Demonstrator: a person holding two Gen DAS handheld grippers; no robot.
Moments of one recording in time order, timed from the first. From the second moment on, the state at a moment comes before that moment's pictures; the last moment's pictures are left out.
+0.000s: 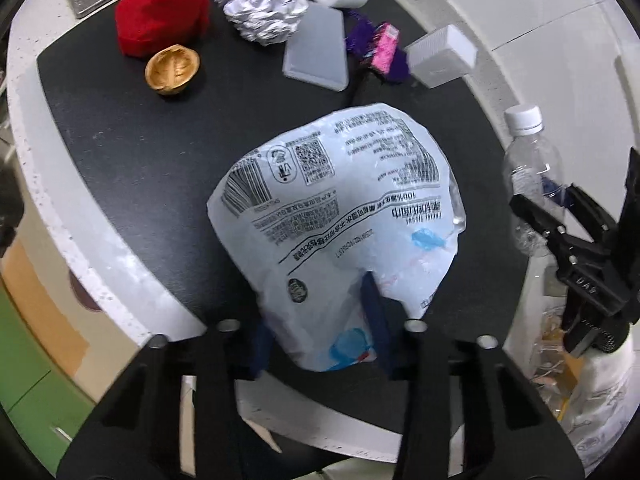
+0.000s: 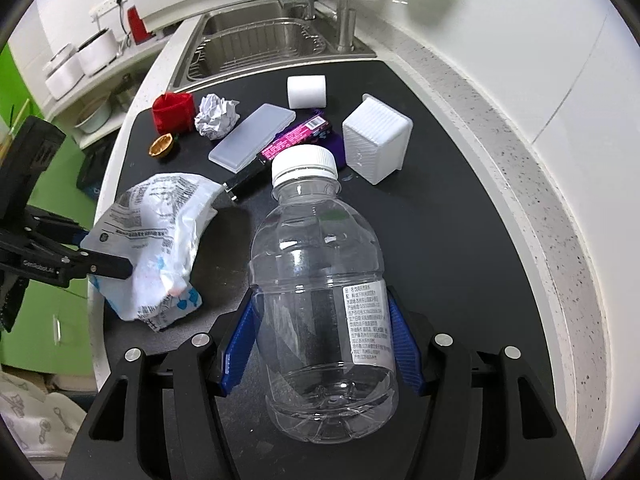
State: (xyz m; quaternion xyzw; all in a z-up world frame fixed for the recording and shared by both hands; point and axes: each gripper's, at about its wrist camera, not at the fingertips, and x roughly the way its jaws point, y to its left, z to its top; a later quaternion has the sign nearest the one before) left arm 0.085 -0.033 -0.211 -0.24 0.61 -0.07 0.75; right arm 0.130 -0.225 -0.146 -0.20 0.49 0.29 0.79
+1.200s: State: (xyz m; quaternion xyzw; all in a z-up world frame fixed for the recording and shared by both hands) left arm -0.157 0.289 -0.247 -0.26 0.50 0.22 0.80; right arm -0.036 0.149 -0.212 -0.22 0.45 0.51 0.70
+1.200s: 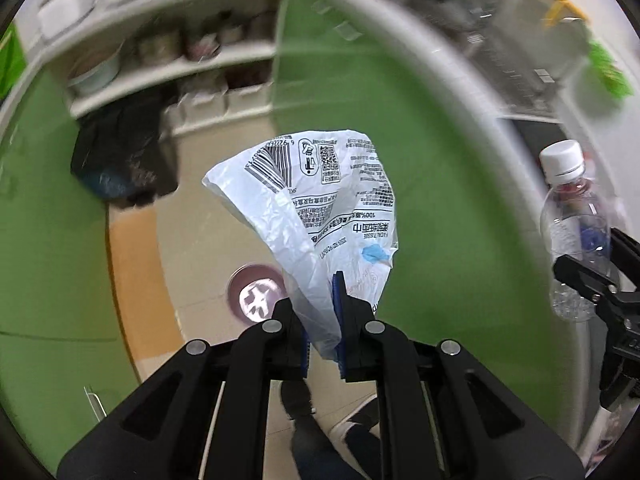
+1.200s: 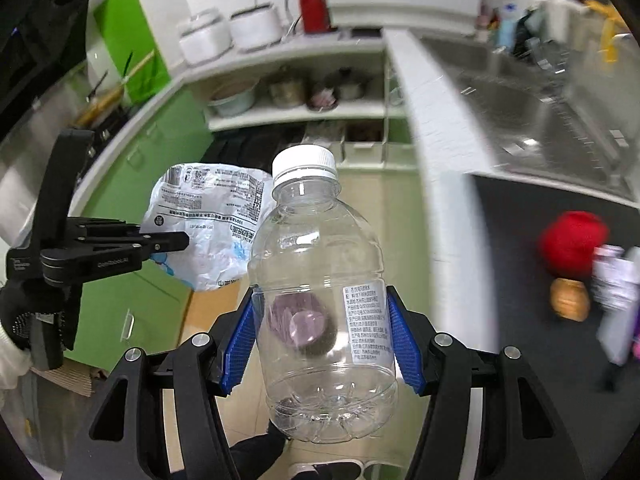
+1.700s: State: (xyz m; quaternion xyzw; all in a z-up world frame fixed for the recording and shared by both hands) left arm -0.174 0.377 -0.582 -0.32 0.58 0.22 0.72; right arm -0.061 0.249 -0.467 -0.28 0.52 0.50 0.63
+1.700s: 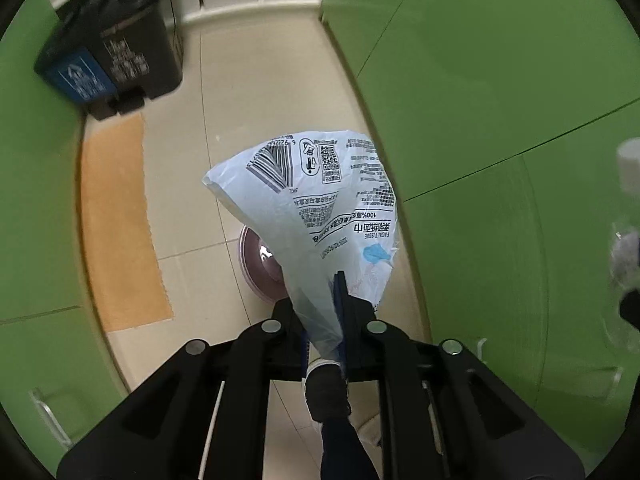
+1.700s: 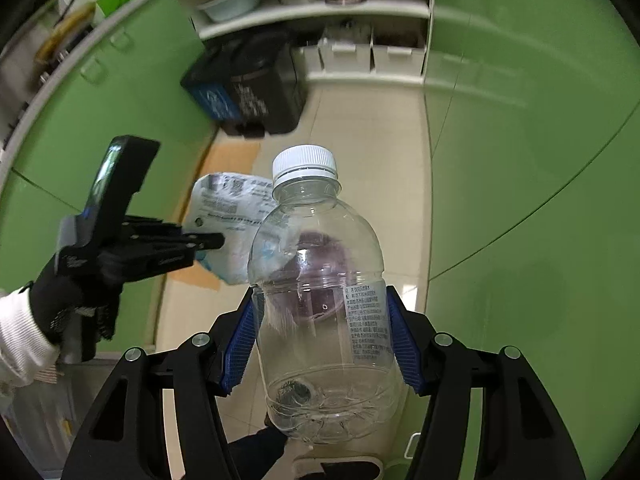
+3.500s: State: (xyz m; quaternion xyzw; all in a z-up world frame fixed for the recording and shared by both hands) left arm -0.207 0.336 -0.272 -0.27 0.47 0.24 0.81; right arm -0.088 0.225 -0.296 -0.22 0.51 0.48 0.68
